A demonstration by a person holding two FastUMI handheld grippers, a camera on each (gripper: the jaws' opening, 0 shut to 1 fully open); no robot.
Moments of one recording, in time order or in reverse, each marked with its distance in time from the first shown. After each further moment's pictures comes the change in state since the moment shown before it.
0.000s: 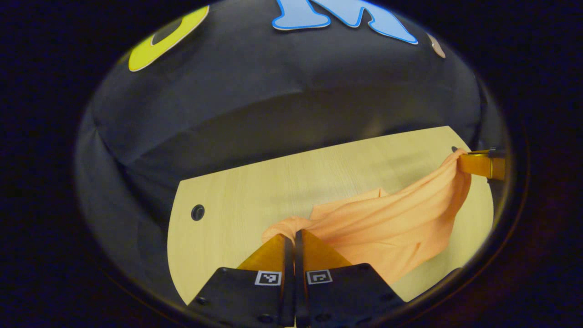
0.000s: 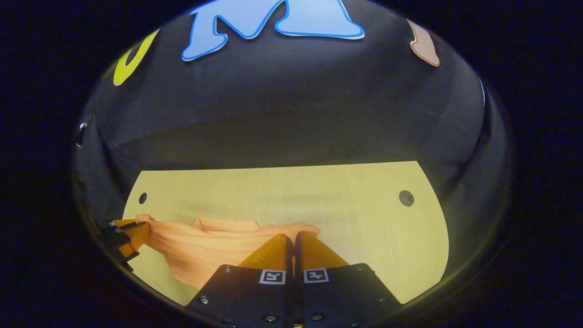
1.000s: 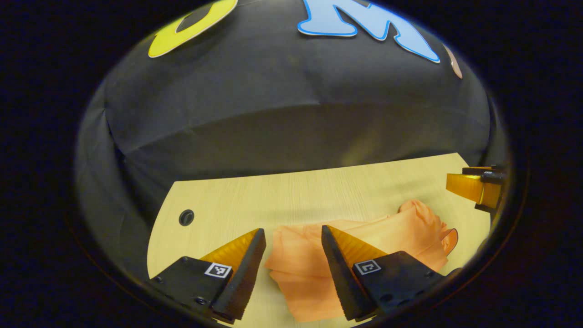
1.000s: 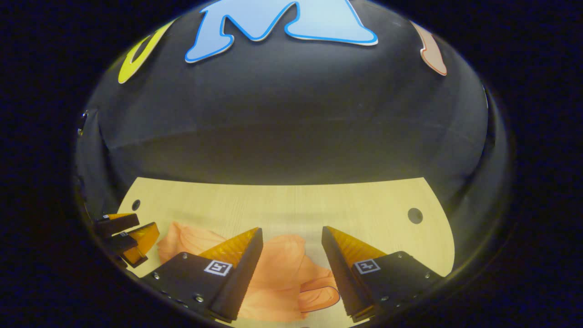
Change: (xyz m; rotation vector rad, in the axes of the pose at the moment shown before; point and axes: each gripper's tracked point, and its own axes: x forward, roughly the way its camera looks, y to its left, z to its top) left arm 0.002 -0.004 0.007 -0.134 -0.110 -0.029; right arm 0.016 0.007 0.017 -0.018 -0.116 0.017
